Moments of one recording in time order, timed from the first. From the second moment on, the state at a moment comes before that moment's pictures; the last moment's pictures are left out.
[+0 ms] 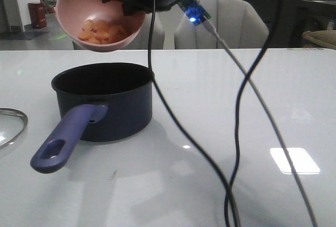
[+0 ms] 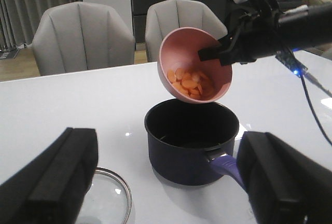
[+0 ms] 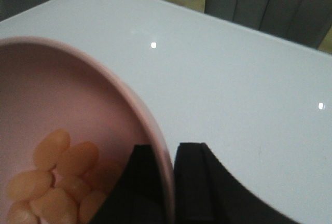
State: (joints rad) left arm -0.31 0.06 -0.36 -0.09 0.46 0.07; right arm 0.63 1.93 -1.41 0.10 -0.20 -0.08
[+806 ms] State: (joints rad) left arm -0.31 0.06 -0.36 -0.09 0.46 0.07; right arm 0.67 2.06 -1.17 -0.03 -1.11 -0.95
